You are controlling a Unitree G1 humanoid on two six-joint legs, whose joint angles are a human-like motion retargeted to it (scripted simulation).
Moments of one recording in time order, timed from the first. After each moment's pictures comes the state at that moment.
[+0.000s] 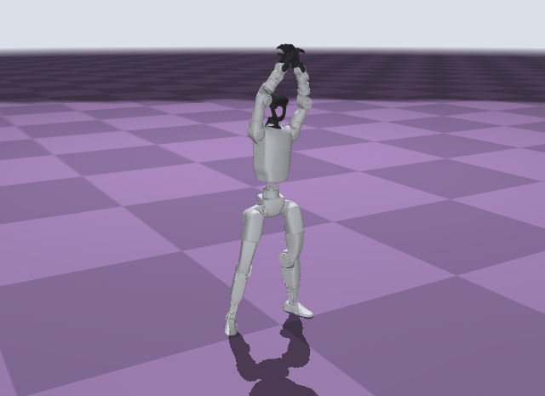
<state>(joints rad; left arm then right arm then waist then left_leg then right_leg) -2.77 0.77 -1.40 0.89 -1.26 -0.38 -0.14 -2.79 -0.65 1.39 0.91 1.41 -0.20 0.18 0.25 -0.20 -0.20 -0.01 0.13 0.39 -0.07 -0.03 -0.26 -0.09 -0.33 -0.38 0.18 -0.02 0.26</state>
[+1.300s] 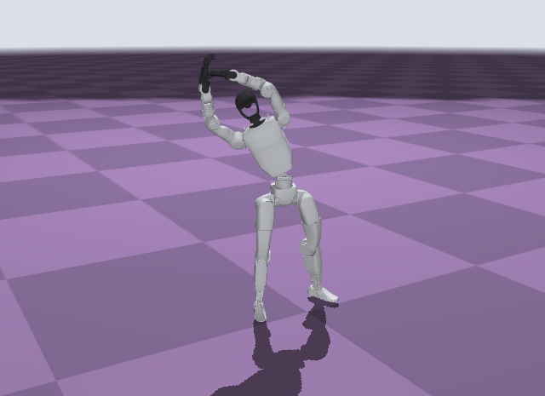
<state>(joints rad) -2.78 0.55 -1.40 0.85 -1.14 -0.24 -0.25 -2.58 -0.91 1.22 0.84 1.53 -0.21 0.26 -0.22 0.46 -0.19 0.04 0.28 0.59 -0.03 0.02 -0.26 -0.09 -0.13 -0.24 0.04 -0.03 0.26</state>
